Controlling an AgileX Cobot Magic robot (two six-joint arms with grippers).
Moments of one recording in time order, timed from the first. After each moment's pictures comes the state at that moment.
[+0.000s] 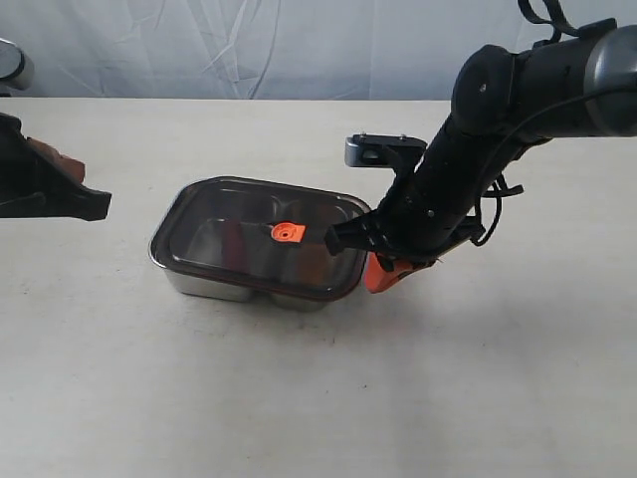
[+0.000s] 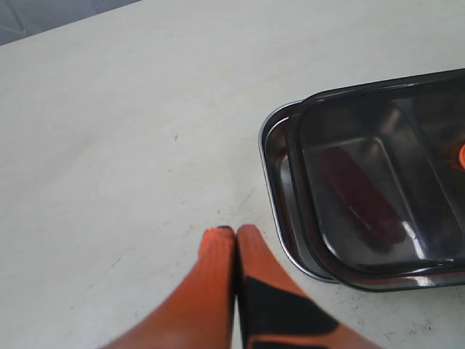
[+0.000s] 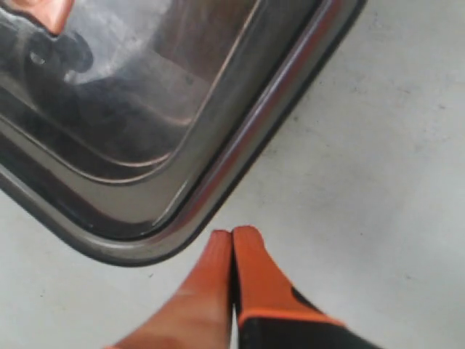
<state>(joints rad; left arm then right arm) -0.32 1.16 -0.68 0.12 0.31 -0.05 0.62 1.84 -1.15 0.45 0.84 -0.21</state>
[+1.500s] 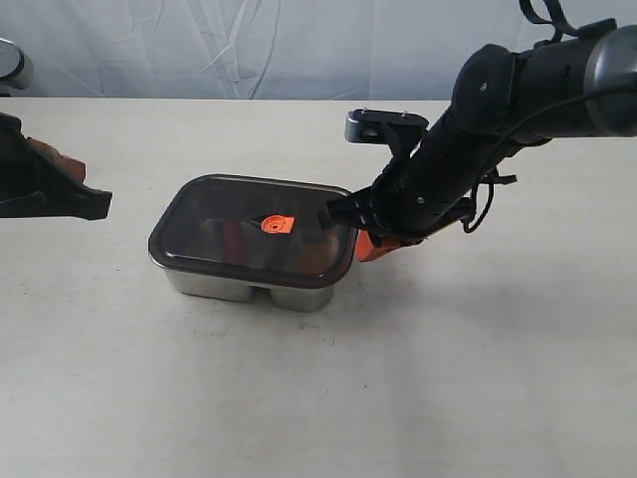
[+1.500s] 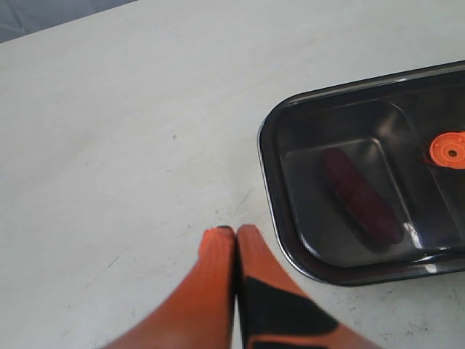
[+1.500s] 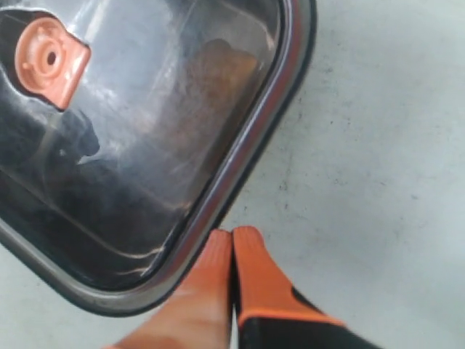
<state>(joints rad) -0.32 1.16 -0.68 0.11 0.31 -0.05 0.62 1.84 -1.15 0.48 0.68 -0.21</state>
